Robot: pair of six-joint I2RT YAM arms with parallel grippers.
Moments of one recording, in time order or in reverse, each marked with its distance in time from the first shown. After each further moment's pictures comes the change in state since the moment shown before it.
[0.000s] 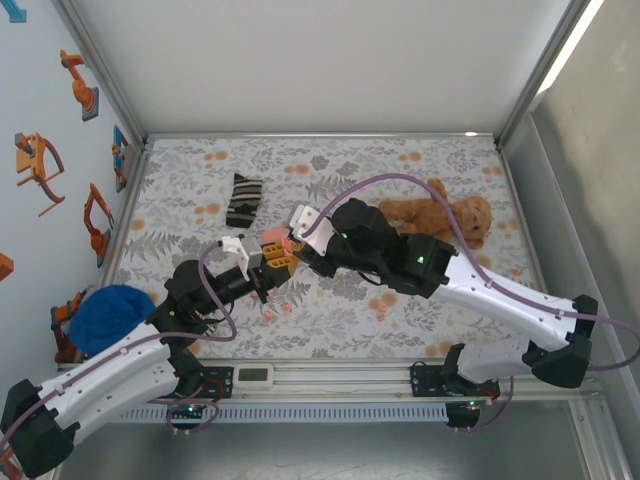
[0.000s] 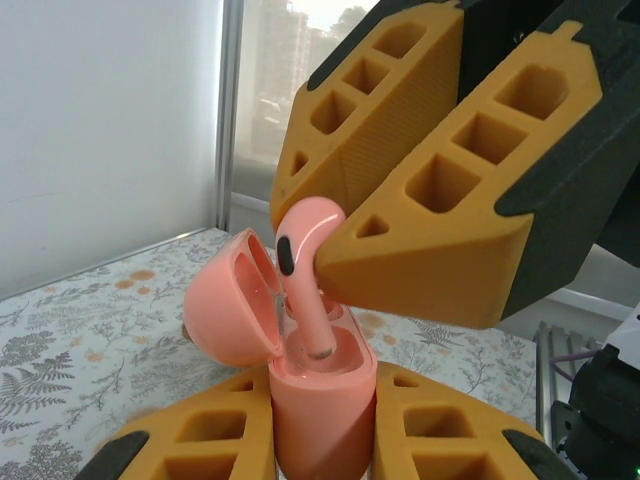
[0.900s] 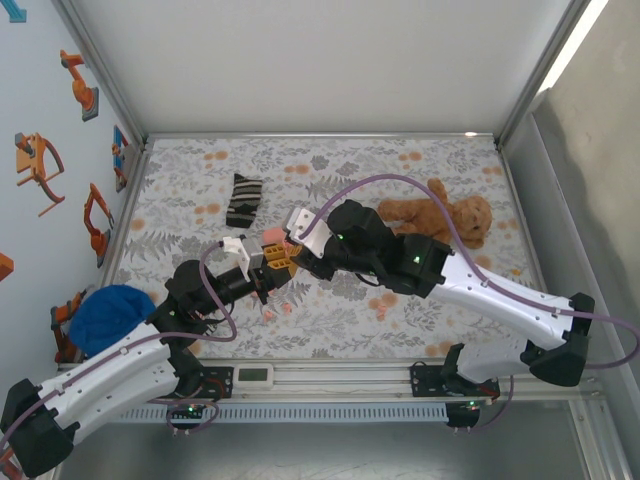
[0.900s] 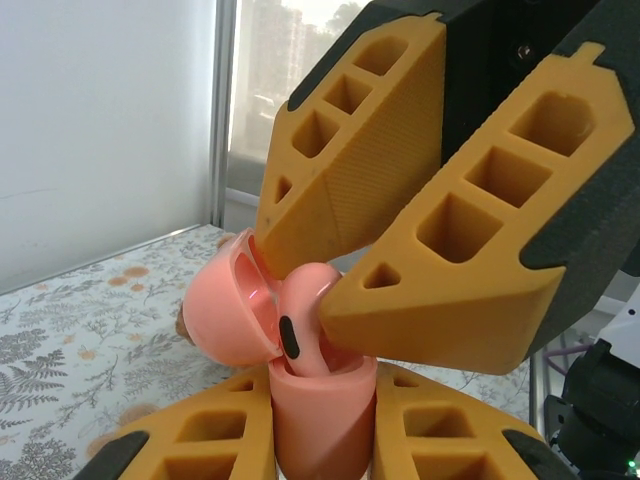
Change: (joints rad) left arm -0.002 0.000 0.001 -0.007 0.004 0.000; right arm 0.005 0.009 0.005 -0.015 -0.030 0.023
